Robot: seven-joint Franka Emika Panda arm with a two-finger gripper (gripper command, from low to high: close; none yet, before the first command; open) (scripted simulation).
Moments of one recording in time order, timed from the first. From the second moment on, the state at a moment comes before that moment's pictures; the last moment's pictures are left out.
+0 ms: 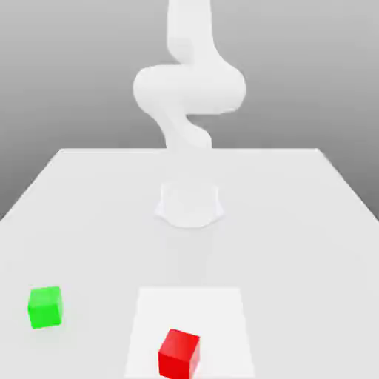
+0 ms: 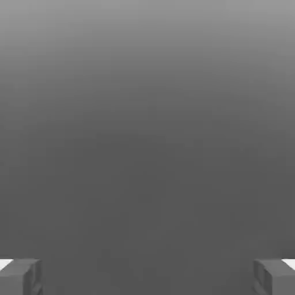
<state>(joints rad) -0.02 -0.71 0.02 -2.31 -0.01 2.33 0.83</state>
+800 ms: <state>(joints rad) -0.11 0.17 0.07 -2.45 -0.05 2.66 1.12</state>
